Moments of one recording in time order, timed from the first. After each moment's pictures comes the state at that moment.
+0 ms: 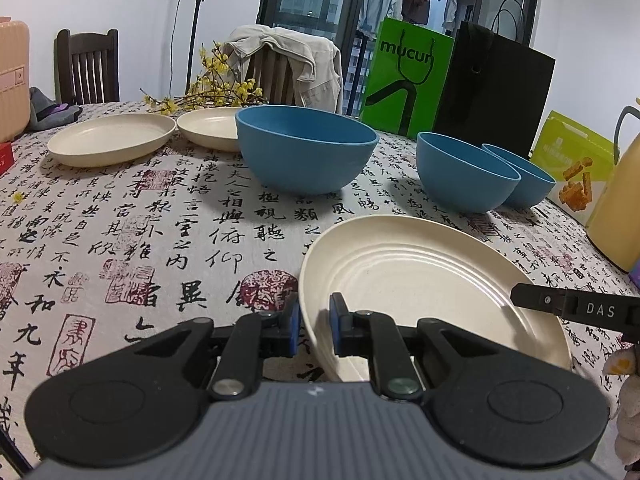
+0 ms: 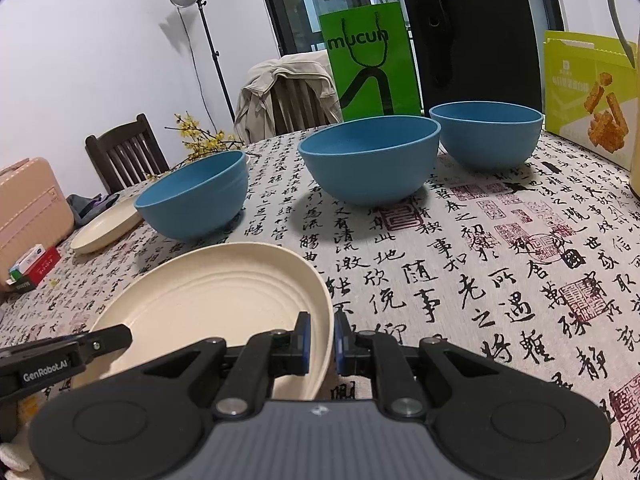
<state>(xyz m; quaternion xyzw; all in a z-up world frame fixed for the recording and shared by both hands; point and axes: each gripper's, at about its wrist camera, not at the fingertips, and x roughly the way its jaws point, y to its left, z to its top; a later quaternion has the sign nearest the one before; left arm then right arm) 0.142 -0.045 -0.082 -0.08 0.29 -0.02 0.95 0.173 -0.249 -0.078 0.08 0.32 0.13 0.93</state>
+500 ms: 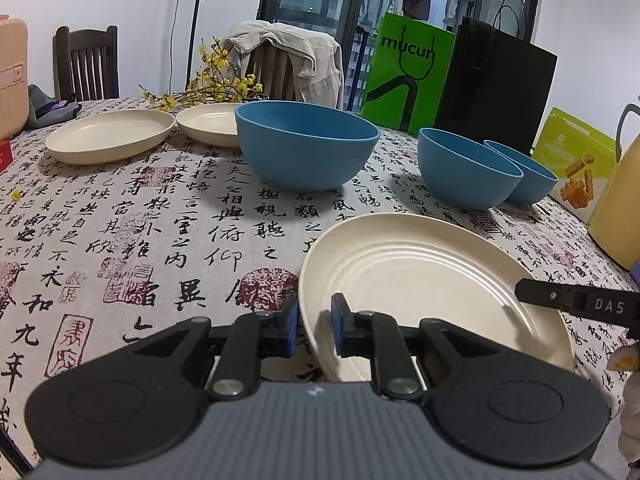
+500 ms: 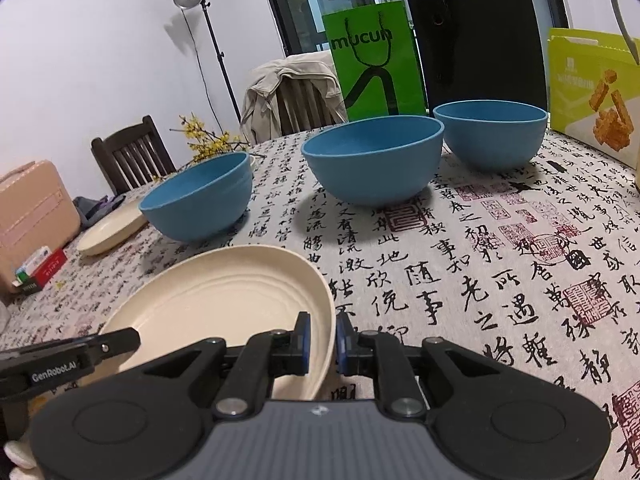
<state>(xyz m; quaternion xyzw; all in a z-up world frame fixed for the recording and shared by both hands) 0.145 -0.044 -0.084 -0.08 0.30 -0.02 0.95 0.175 -0.254 -0.075 0.09 0.32 0.14 0.93</state>
